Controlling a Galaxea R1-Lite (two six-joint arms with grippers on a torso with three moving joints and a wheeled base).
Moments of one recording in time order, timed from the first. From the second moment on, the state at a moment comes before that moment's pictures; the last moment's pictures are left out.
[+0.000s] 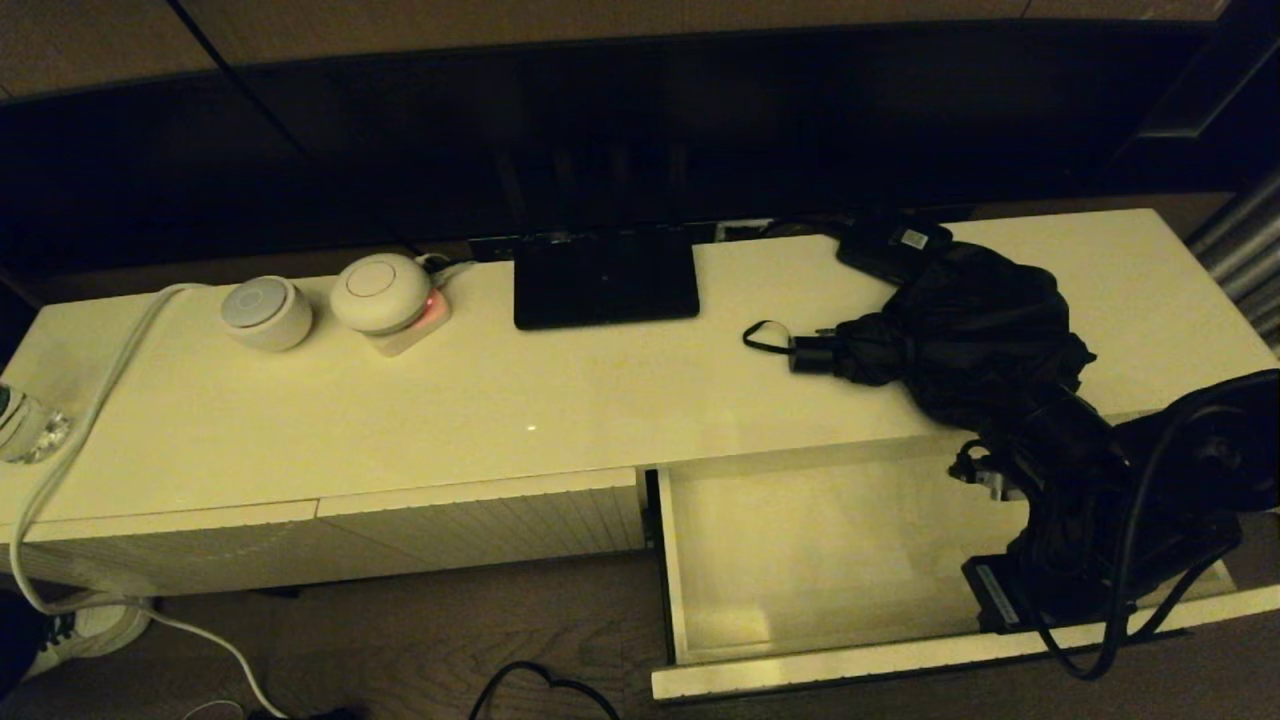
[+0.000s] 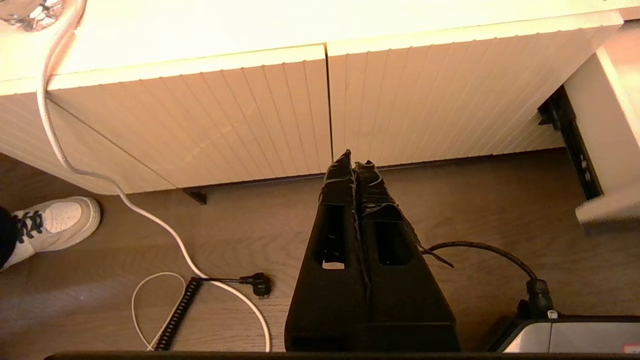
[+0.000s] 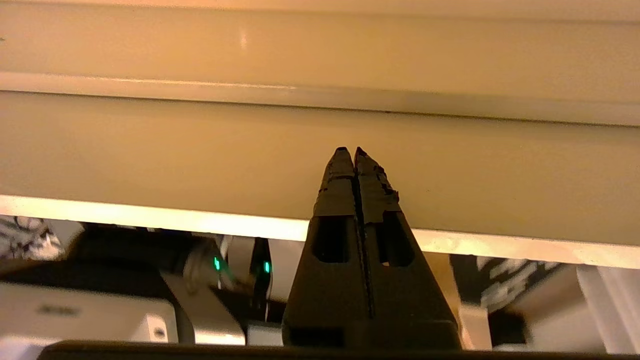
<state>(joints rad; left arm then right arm) 0.00 0.00 0.00 0.00 0.00 0.02 0.29 1.76 -0.99 0.58 -0.01 0.24</state>
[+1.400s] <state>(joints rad) 0.00 0.00 0.00 0.00 0.00 0.02 0.32 1.30 -1.08 0.68 -0.18 -0.76</state>
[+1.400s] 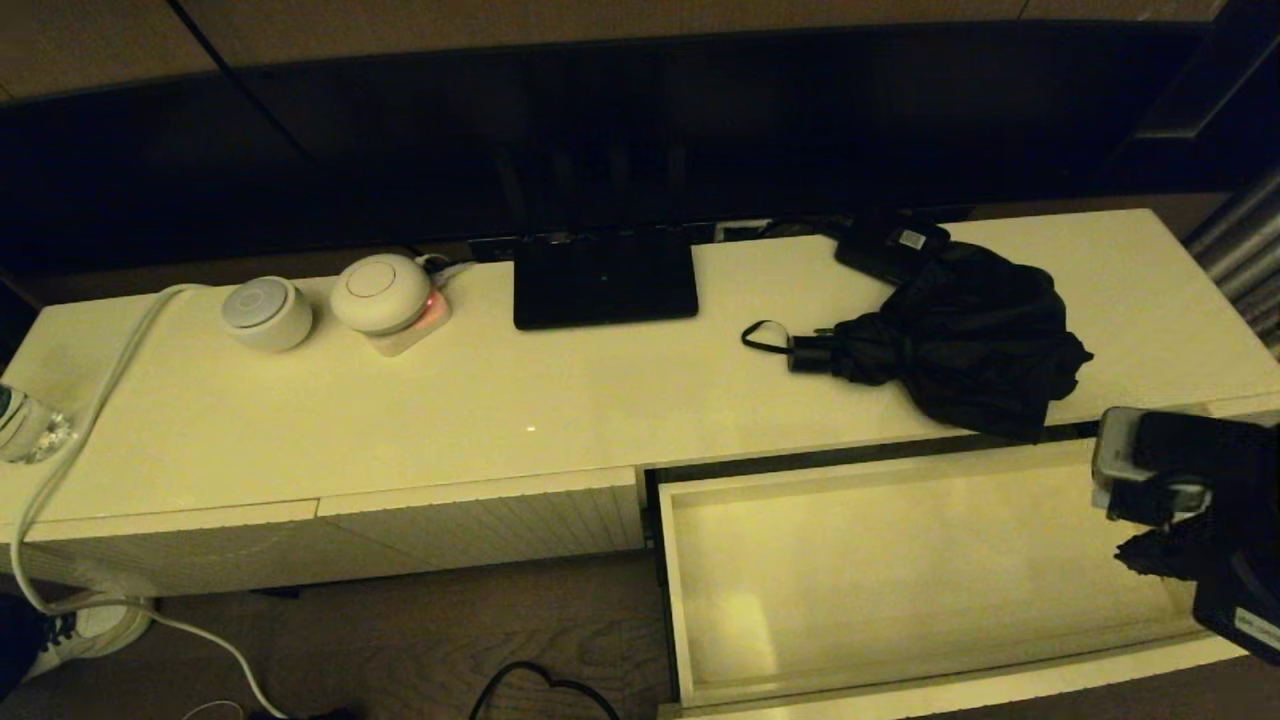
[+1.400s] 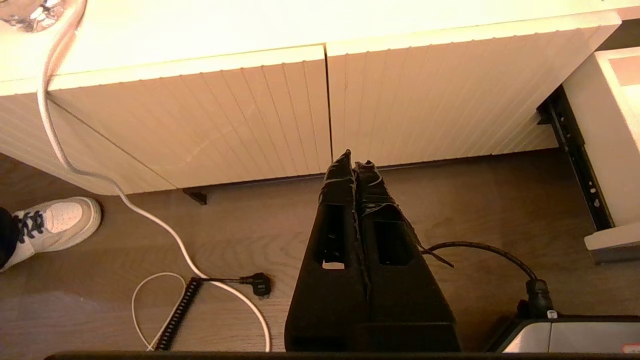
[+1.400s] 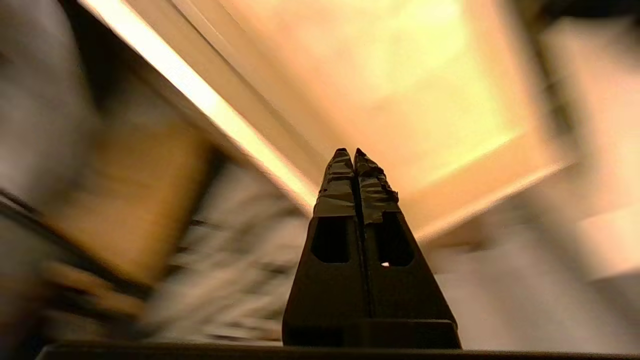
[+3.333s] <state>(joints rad) 0.00 0.00 0.00 0.00 0.00 0.02 0.27 1.68 -1.27 0.12 -0.33 -1.35</state>
